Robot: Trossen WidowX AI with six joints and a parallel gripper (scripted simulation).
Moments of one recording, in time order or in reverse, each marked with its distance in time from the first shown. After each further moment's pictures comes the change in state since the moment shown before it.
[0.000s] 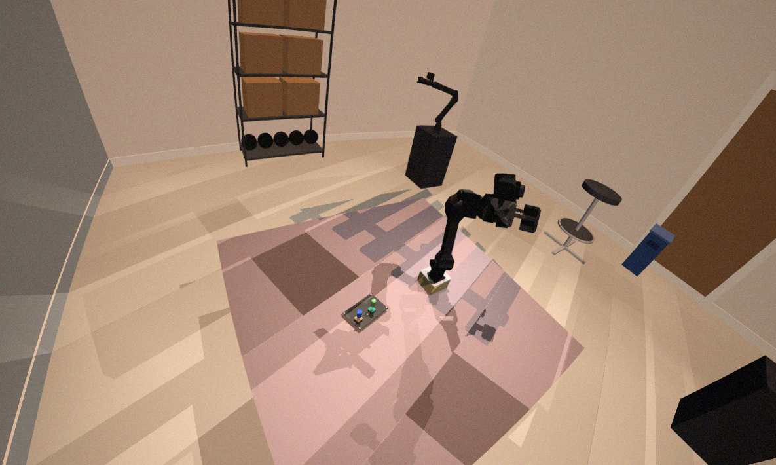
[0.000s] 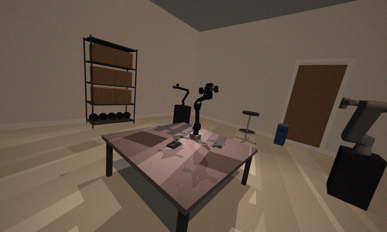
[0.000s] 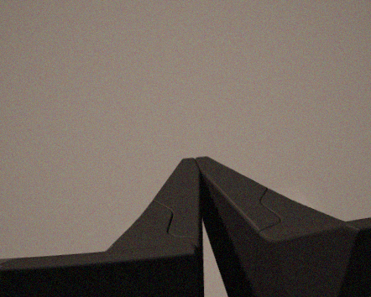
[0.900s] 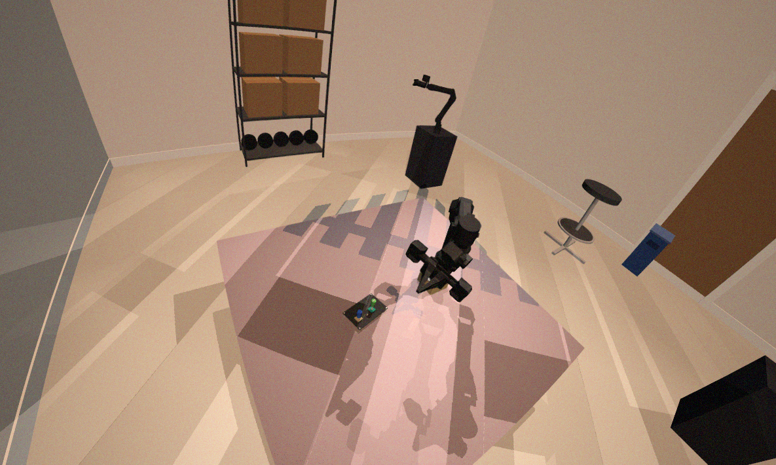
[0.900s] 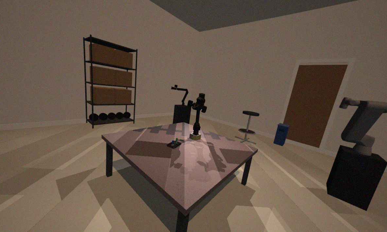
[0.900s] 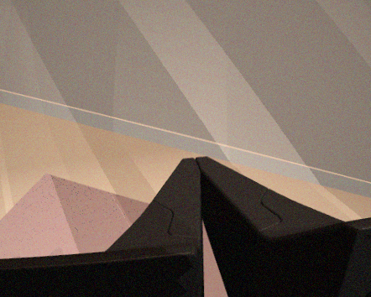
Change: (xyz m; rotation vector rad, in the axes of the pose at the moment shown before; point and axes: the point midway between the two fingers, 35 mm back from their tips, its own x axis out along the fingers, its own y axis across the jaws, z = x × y) arm 0.036 -0.117 -0.195 -0.453 0.586 -0.105
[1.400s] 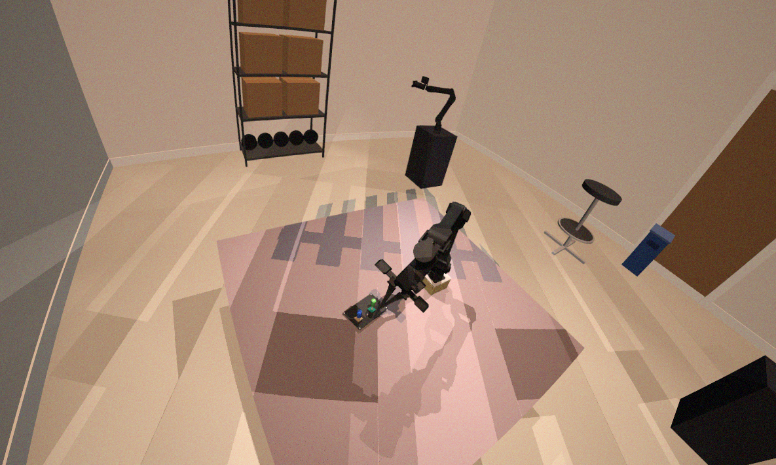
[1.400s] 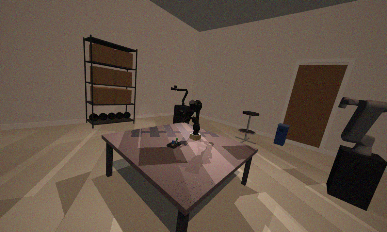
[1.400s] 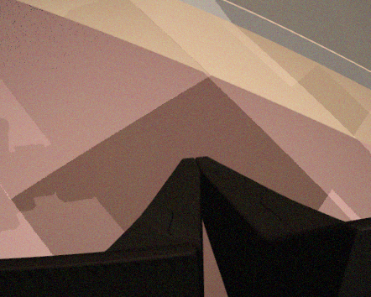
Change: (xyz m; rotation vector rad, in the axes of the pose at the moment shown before) arm 0.036 -0.053 -0.135 -0.100 0.460 -0.012
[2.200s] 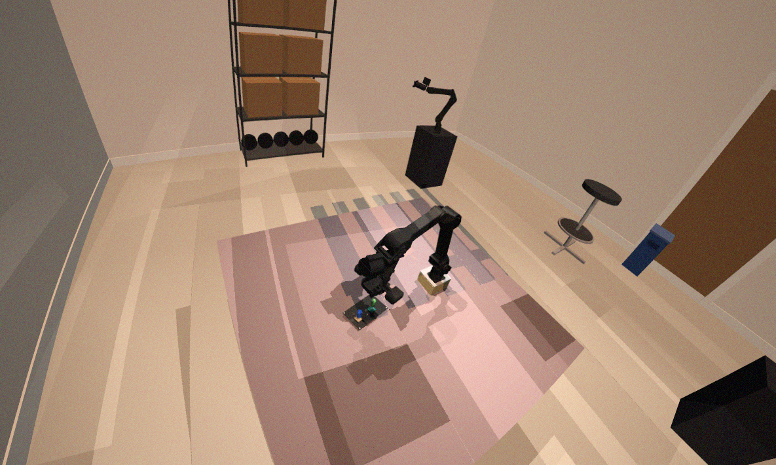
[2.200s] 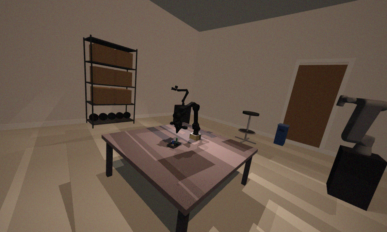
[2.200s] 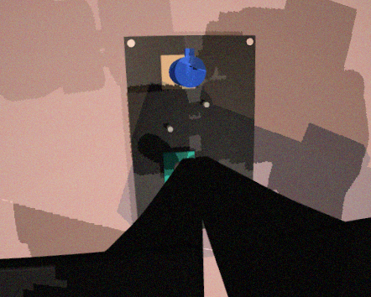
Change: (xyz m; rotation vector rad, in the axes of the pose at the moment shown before) arm 0.026 -0.062 -0.201 0.152 0.754 0.129
